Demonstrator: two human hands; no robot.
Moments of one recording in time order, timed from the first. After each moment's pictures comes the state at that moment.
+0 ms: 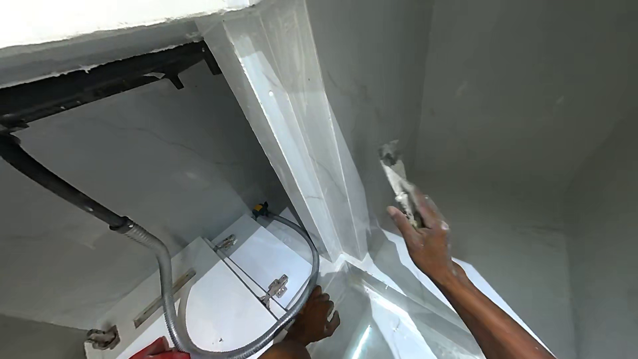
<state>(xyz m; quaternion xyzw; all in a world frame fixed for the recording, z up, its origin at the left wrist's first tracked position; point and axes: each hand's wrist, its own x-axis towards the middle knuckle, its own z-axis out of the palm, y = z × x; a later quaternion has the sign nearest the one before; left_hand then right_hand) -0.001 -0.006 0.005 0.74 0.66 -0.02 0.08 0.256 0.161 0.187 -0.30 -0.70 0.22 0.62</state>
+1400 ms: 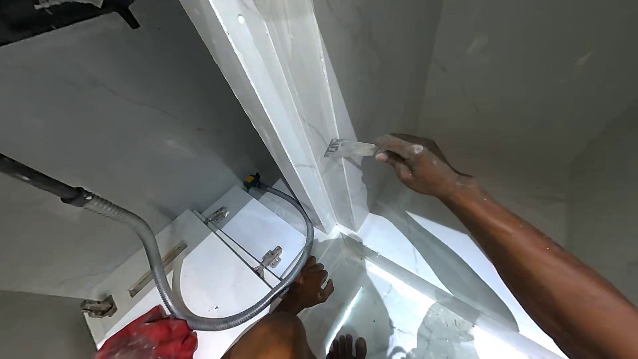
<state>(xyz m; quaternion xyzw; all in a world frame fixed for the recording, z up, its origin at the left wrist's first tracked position) -0.003 -0.008 -0.001 0.75 0.66 -0.01 0.03 0.261 0.247 0.233 -0.14 -0.89 0.11 0.41</state>
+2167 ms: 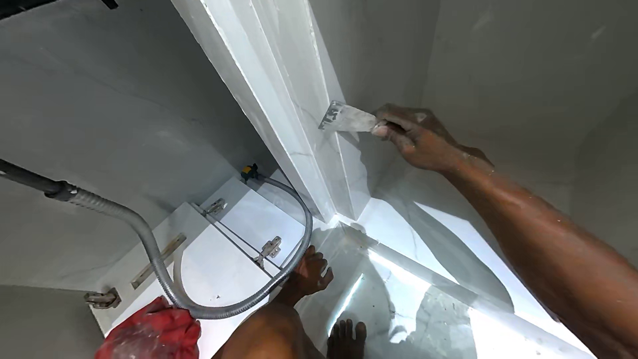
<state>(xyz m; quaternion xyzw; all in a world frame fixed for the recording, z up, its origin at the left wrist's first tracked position) -0.008 -0.008 -0.008 0.77 0.64 0.03 0.00 0.258 0.262 0.240 -0.10 -0.90 0.13 0.41</state>
